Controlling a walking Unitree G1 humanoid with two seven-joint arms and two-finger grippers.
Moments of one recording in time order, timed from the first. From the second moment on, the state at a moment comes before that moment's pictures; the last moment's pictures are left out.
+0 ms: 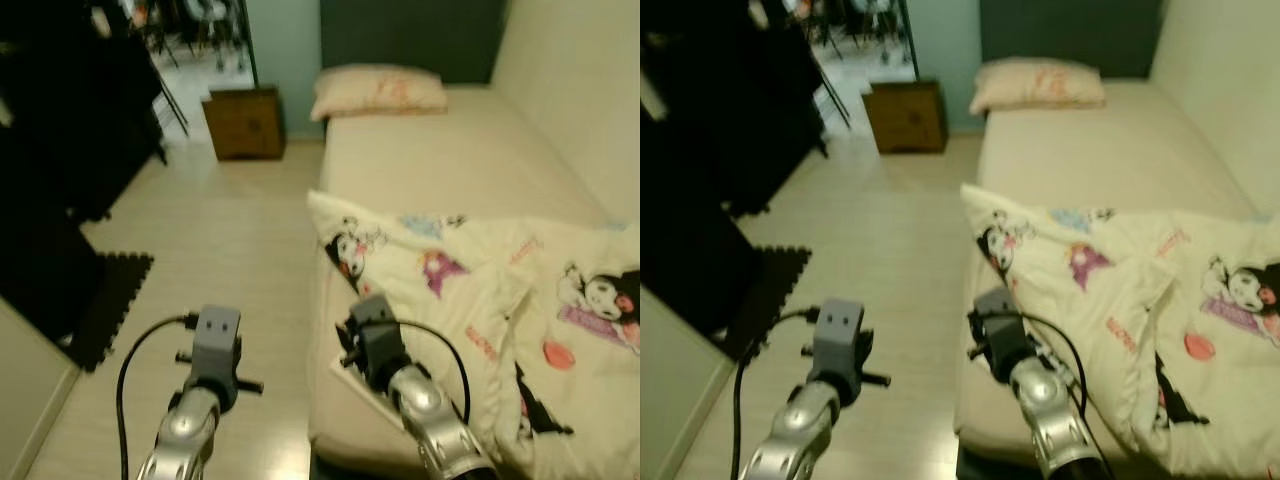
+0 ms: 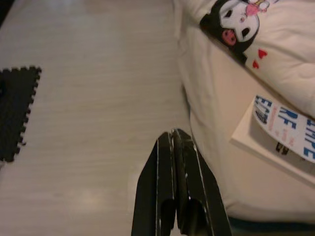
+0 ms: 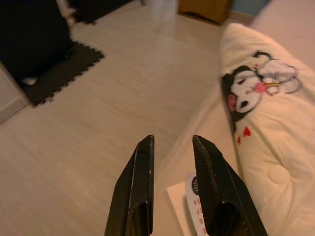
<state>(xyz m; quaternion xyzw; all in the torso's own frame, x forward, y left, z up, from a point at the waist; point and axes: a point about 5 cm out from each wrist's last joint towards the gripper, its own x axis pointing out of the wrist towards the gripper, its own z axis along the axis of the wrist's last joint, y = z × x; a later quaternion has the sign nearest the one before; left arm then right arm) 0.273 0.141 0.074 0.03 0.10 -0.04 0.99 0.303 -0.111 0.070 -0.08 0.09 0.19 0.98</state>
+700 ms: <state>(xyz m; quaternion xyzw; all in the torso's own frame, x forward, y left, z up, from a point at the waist) 0.274 0.145 0.075 0.03 0.11 -0.03 0.99 0.304 -0.113 0.070 -0.05 0.08 0.16 0.98</state>
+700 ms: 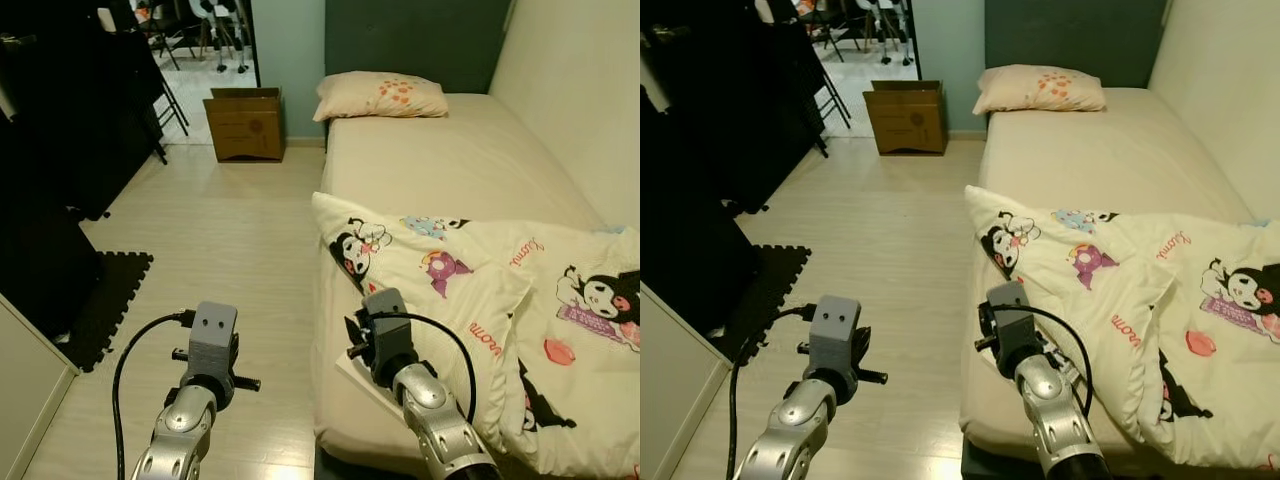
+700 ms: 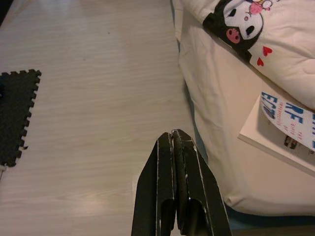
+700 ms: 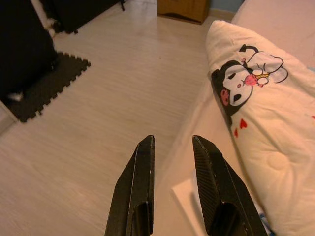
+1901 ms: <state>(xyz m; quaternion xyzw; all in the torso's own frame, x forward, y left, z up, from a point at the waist) 0.277 0.143 0.077 0.03 0.11 -0.05 0.99 0.308 -0.118 0.075 -0.05 0.08 0.15 0.98</state>
